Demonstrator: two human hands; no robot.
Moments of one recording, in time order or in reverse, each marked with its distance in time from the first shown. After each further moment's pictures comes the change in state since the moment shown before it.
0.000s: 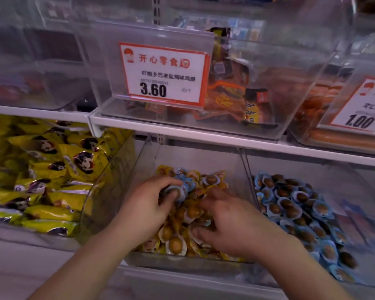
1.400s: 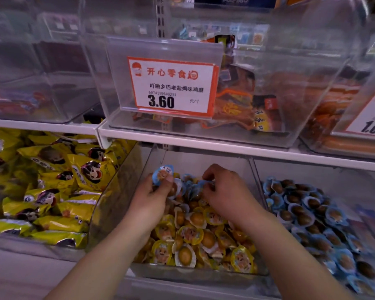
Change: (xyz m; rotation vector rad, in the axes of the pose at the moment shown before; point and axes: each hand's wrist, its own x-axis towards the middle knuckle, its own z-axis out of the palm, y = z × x) left_hand 0.022 -0.010 0.015 -0.658 0.253 -0.514; right_hand 0.066 0.007 0.001 0.397 0.326 0.209
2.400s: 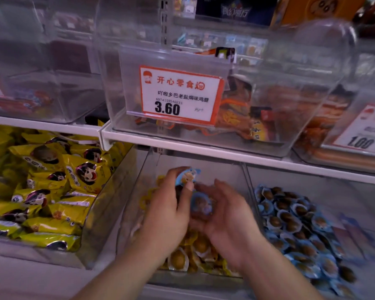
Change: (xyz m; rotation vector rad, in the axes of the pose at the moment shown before) left_hand -0.043 0.032 0.025 0.329 -0.059 0.531; right_hand -0.050 -0.036 -0.012 1.649 -0.071 0.635
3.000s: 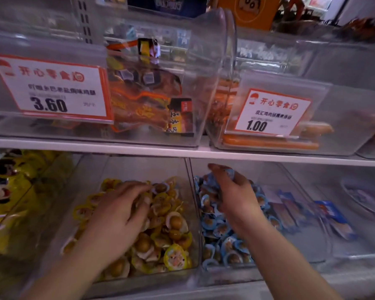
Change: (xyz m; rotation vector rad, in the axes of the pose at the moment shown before) left_hand 0.005 -0.005 0.019 0.287 -0.307 0.122; right_hand -0.006 -0.077 -0.090 -0.493 0.402 -0.362
